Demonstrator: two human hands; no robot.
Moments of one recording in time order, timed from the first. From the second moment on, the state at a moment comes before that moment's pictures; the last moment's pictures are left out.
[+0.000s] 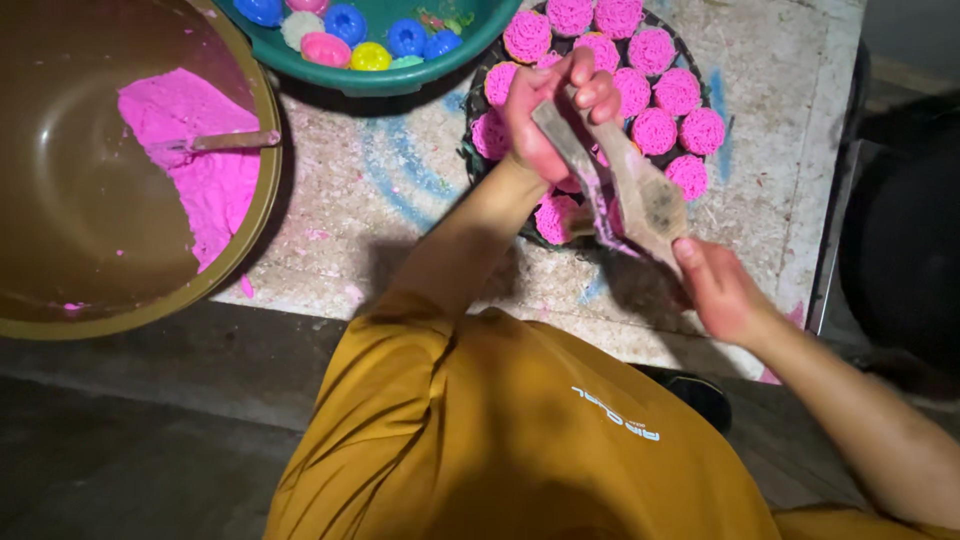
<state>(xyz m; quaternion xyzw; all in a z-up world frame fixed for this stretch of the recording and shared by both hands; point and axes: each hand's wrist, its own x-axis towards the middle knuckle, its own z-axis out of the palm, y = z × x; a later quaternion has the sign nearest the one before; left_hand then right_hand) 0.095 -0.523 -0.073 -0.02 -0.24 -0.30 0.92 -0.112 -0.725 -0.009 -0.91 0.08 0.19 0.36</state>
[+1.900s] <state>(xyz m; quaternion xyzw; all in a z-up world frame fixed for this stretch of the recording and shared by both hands) 0.133 -0.507 -0.113 -0.01 -0.10 -0.20 0.98 -0.029 -0.698 0.004 -0.94 0.04 0.16 0.30</state>
